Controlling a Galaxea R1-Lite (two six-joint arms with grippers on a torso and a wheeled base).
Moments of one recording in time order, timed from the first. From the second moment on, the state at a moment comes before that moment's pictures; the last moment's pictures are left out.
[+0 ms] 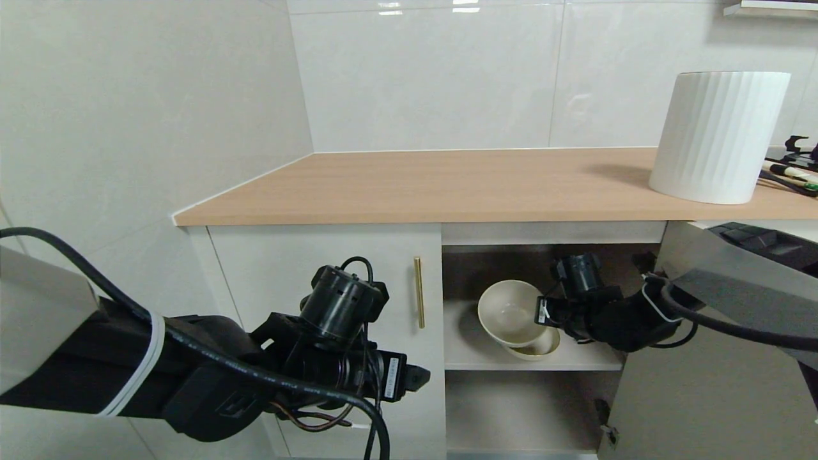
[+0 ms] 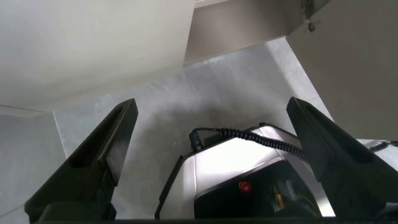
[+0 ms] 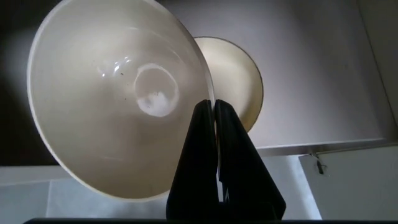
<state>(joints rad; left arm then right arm) -0.65 1.88 -0.85 -0.19 0.06 -0.38 0.34 2.34 -1.19 -0.47 -0.26 0.42</state>
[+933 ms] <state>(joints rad) -0.65 1.88 -0.85 -0.19 0.07 -0.38 0.28 2.41 -1.24 -0.46 -0.26 0.40</state>
